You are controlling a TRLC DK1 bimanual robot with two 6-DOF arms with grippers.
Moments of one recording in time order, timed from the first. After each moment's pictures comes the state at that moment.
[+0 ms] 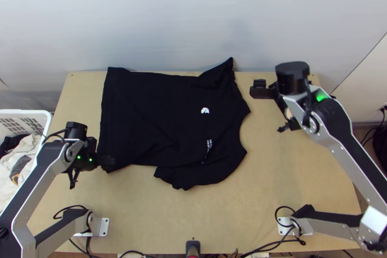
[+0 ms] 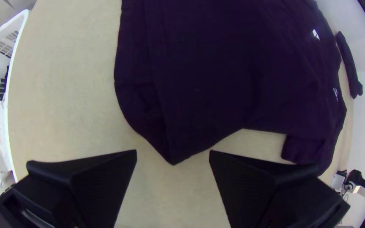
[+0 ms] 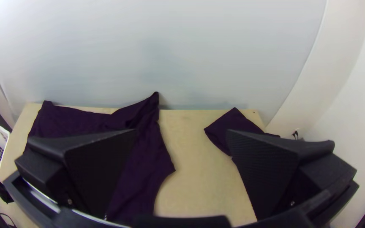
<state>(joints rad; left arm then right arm) 0.03 1.12 0.75 -0.96 0.10 -0.05 0.54 1.35 1.52 -0.77 0.53 0.29</state>
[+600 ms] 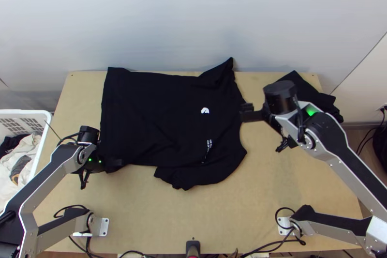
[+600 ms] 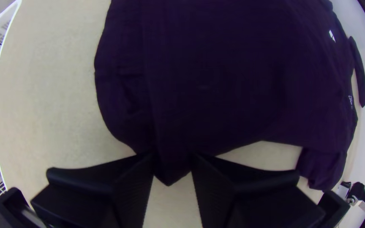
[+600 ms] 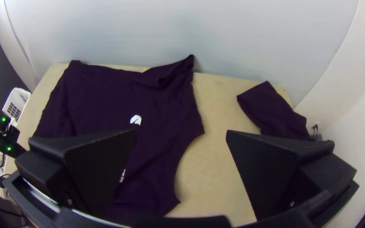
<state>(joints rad) -0.04 1.21 0.65 -0.78 0.07 -0.16 0.64 1.28 1.41 -0.87 0.38 0.34</state>
